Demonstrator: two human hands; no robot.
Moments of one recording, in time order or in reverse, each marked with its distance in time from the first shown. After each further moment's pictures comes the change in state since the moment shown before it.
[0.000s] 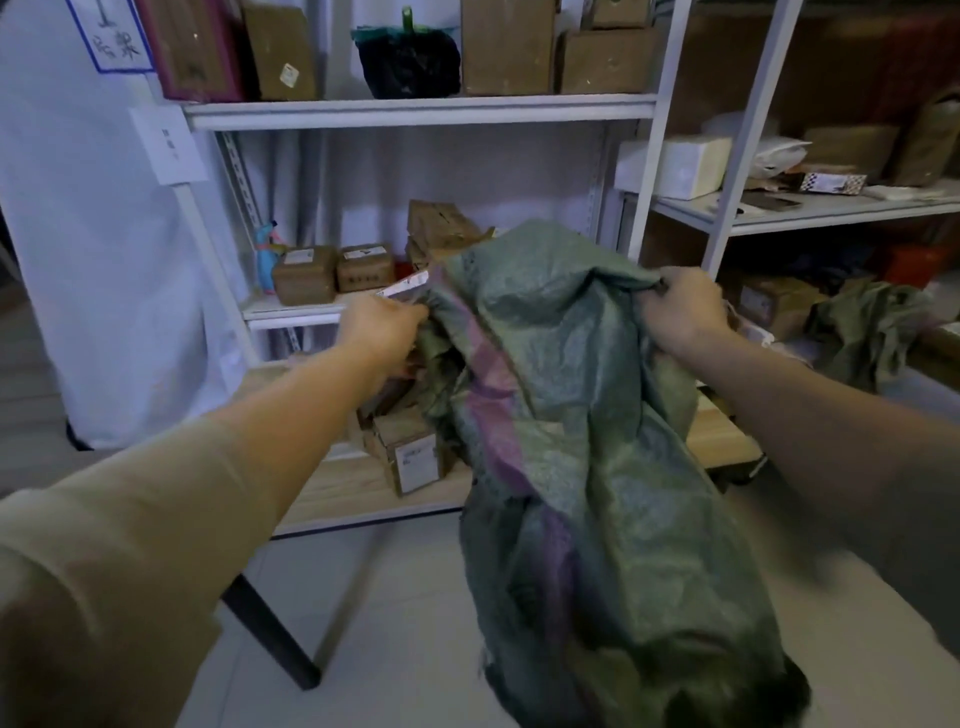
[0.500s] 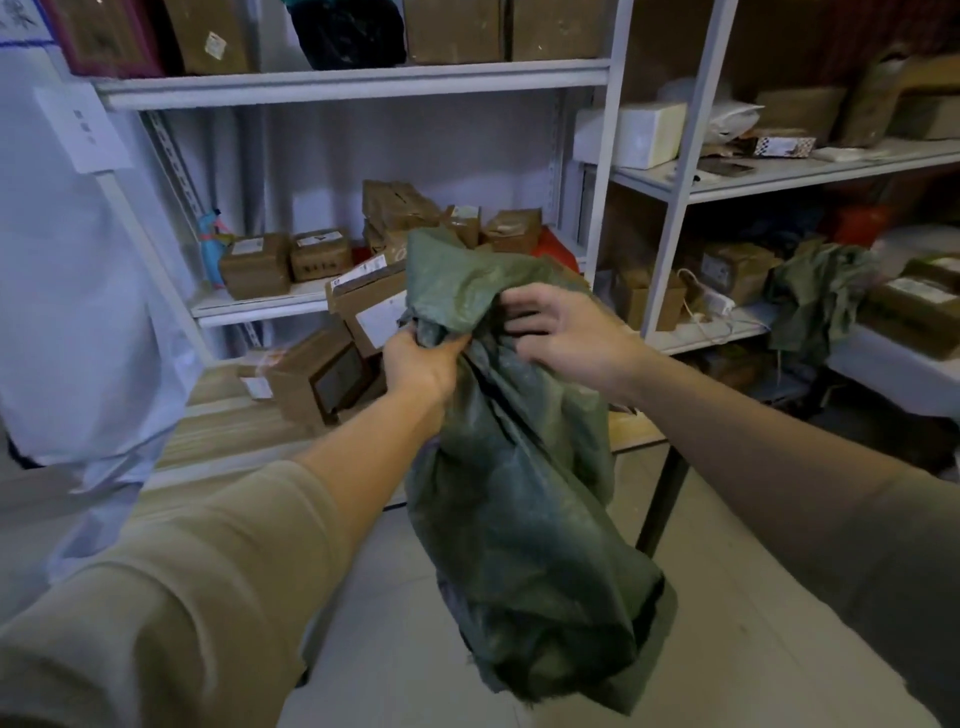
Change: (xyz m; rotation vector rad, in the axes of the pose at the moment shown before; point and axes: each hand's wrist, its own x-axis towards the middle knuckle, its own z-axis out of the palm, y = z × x) left_hand -0.026 -0.026 0.091 -0.386 -0.039 -0.025; right_hand -0.048 -0.009 0.032 0.460 -0.545 -0.148
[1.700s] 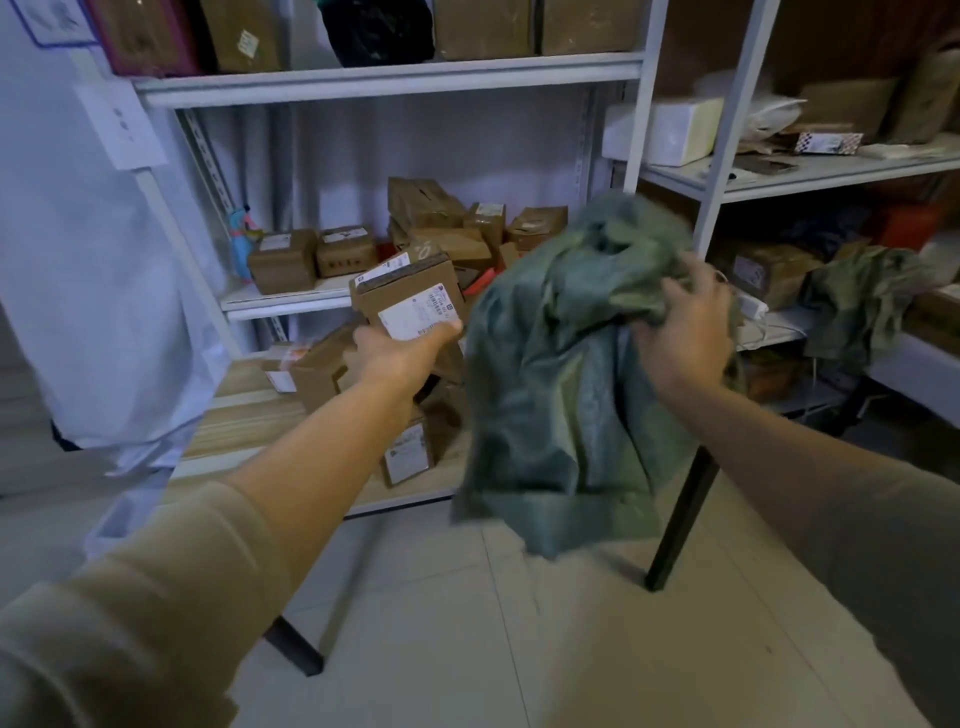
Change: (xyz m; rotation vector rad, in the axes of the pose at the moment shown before) left_hand 0.024 0.014 -0.044 0.276 0.091 -0.206; right_hand 0.017 0.064 -0.045 -0.705 0.779 -0.012
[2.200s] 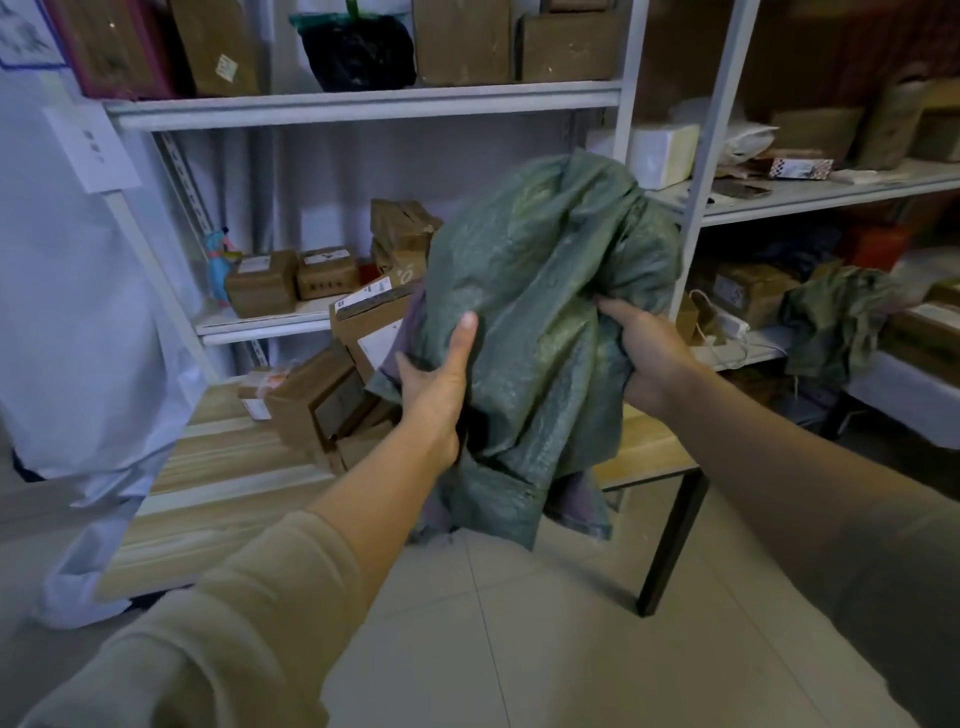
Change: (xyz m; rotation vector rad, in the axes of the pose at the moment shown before) left_hand 0.005 -0.007 0.069 -0.503 -0.174 0.102; right_hand 0.032 -0.030 -0.003 1.260 -0.448 0.716
